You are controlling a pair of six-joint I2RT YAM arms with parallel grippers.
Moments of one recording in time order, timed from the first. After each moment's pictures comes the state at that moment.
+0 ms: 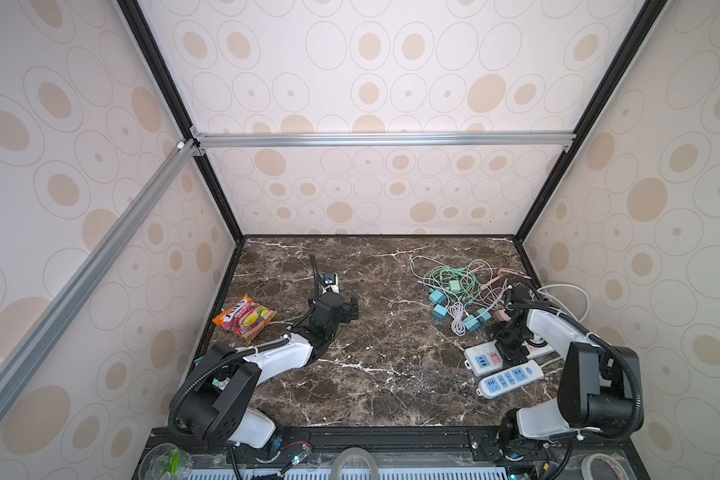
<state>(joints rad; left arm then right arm) -0.57 1.46 0.63 0.35 -0.40 -0.34 -0.10 1.48 0.85 -0.87 0.01 1.24</state>
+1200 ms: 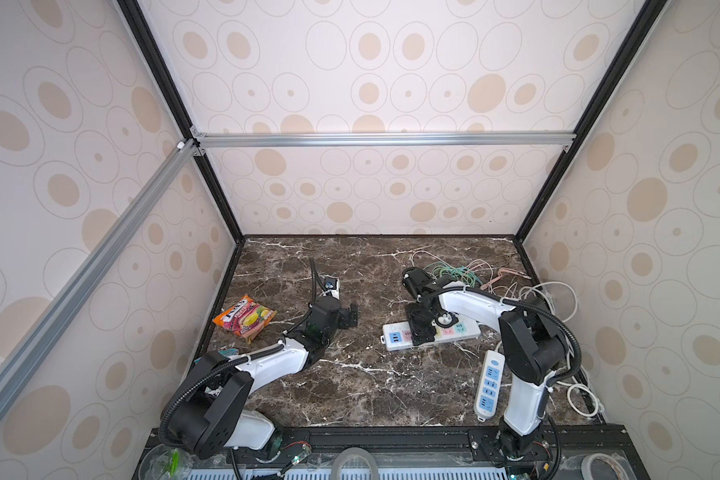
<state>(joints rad) -0.57 1.38 0.58 0.30 -0.33 -0.29 0.58 1.93 1.35 -0.82 -0.13 2.03</state>
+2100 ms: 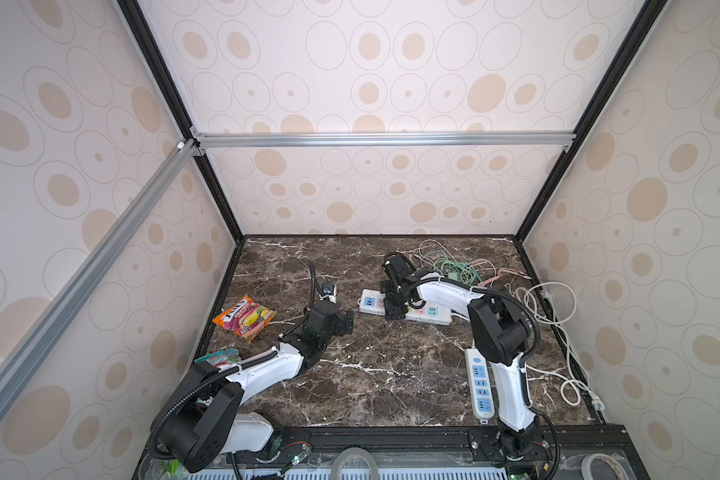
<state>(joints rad) -0.57 1.33 0.56 0.19 -0.35 -0.27 0.59 2.10 1.54 -0.57 -0.09 1.97</state>
